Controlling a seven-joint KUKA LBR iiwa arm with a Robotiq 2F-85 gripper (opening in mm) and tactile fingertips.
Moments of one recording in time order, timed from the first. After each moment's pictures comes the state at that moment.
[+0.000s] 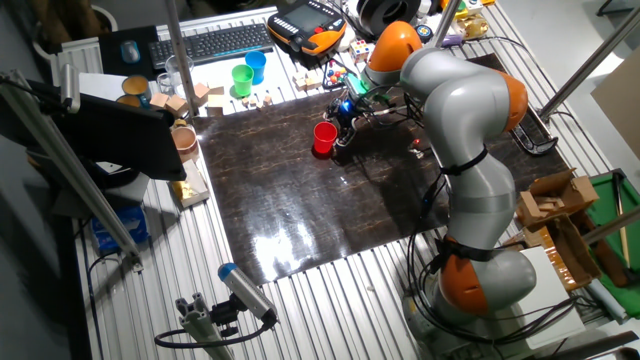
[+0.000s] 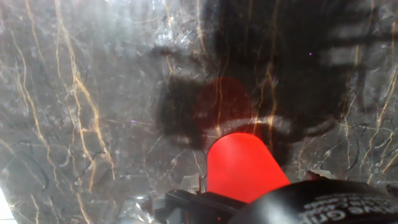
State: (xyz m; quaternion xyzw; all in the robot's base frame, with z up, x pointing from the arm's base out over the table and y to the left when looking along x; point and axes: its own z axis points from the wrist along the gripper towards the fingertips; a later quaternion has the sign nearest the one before) arm 0.628 0.120 0.070 -0.68 -0.69 -0.15 0.21
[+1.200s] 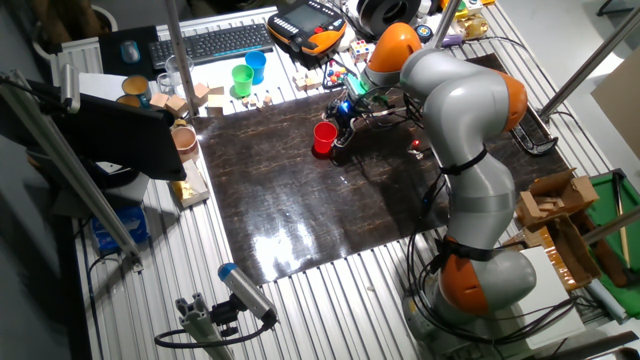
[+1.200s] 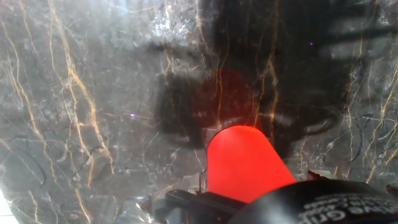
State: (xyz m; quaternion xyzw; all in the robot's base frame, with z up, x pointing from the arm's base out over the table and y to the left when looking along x) arm 0.628 0.128 0.070 -0.68 -0.68 -0.16 0.22
